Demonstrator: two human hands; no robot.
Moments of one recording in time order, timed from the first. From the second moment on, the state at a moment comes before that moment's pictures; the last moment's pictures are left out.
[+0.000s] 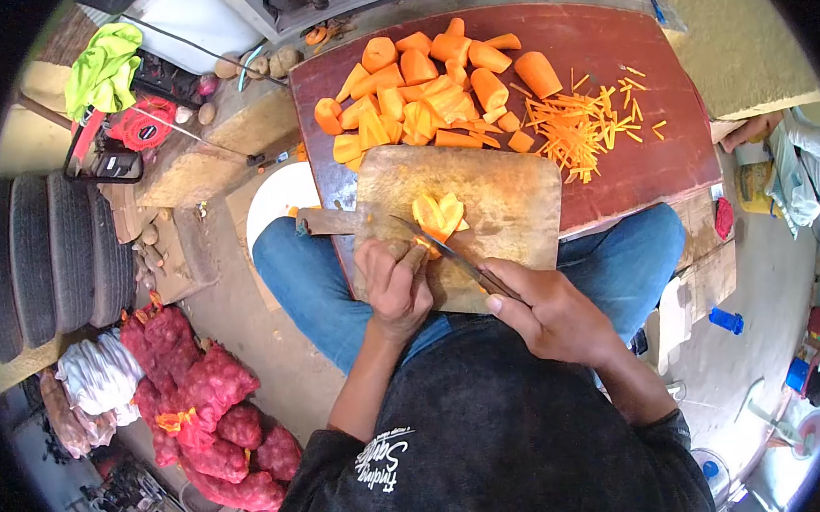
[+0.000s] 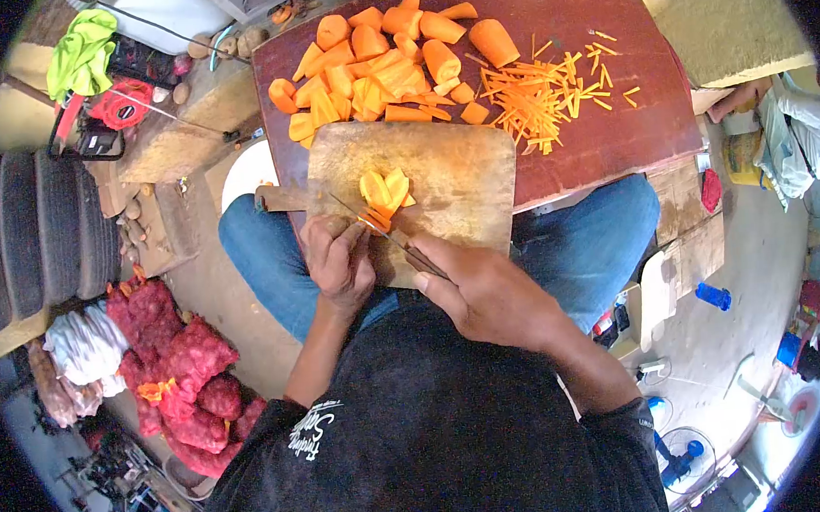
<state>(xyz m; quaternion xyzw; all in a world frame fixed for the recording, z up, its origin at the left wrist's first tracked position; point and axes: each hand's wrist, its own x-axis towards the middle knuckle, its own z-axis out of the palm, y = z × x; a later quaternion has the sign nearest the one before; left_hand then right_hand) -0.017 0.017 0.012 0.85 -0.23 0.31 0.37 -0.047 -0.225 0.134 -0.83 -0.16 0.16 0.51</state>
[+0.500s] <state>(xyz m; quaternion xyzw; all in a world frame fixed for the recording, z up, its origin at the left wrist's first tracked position) -0.018 0.019 0.013 0.84 -0.24 0.31 0.37 -0.046 -0.229 0.115 -0.83 -0.15 0.24 0.48</state>
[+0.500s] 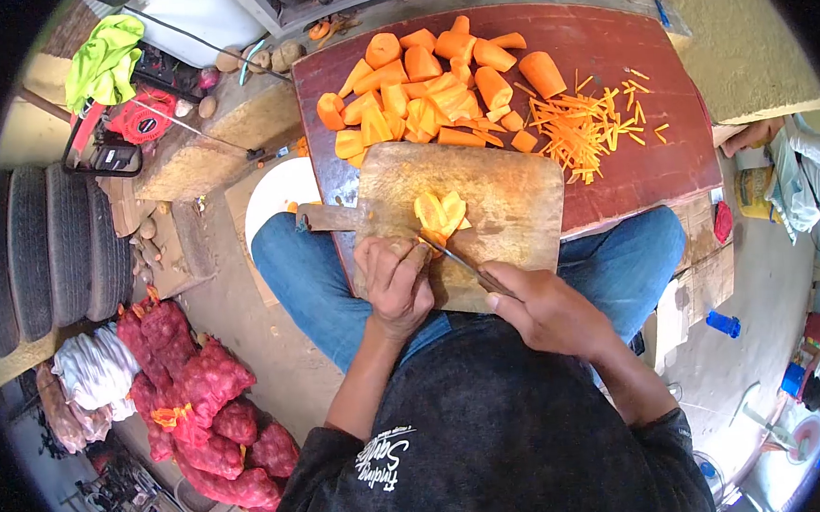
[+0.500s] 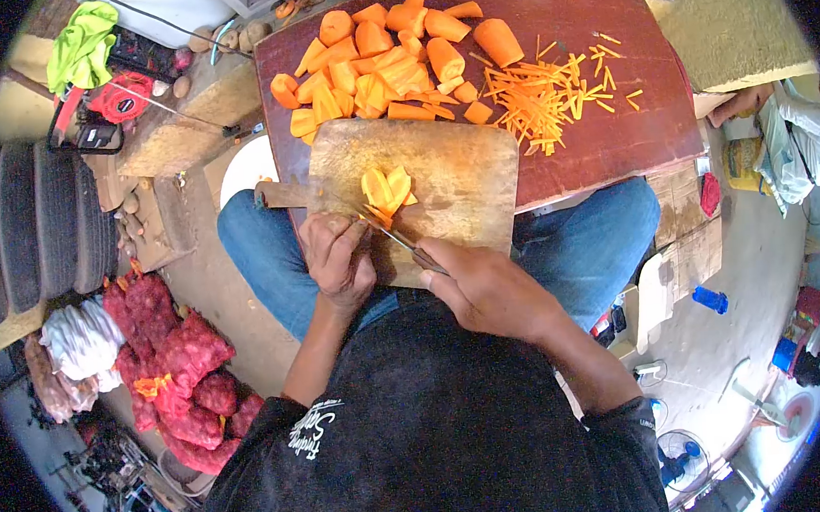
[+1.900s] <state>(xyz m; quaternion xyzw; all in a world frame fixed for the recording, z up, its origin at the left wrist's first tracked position) -0.026 0.024 0.007 0.85 -0.19 0.30 0.39 -0.045 -0.231 0.107 -0.83 -0.17 0.25 0.46</state>
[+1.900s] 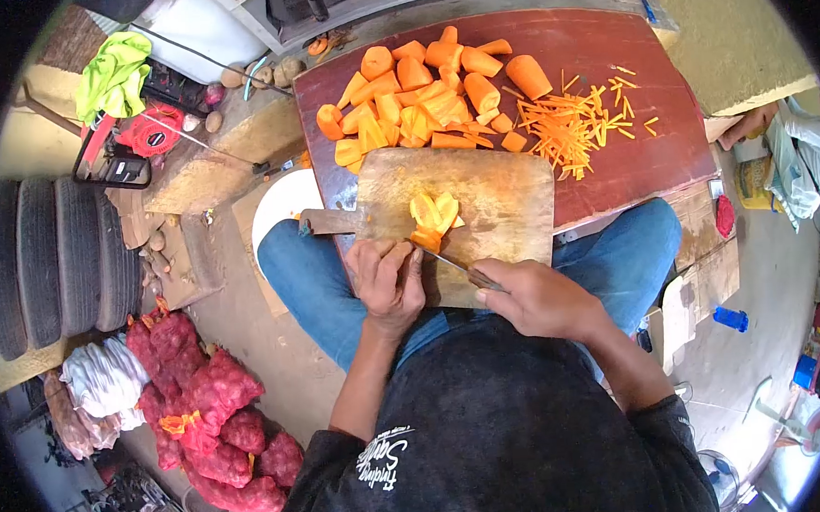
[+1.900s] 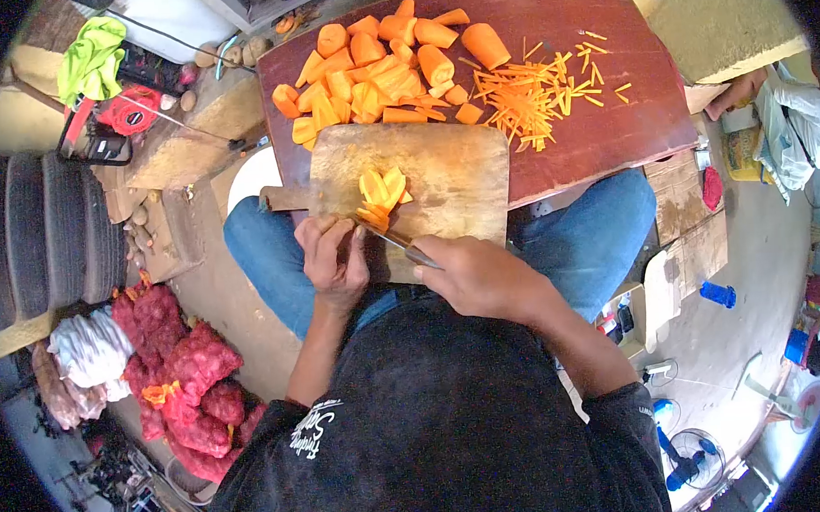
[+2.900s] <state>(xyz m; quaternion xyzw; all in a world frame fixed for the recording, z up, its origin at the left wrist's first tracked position) -0.052 0.015 0.022 0.87 -0.16 0.13 0.44 -0.040 -0.246 0.103 -0.83 -0.12 0.23 0.49</state>
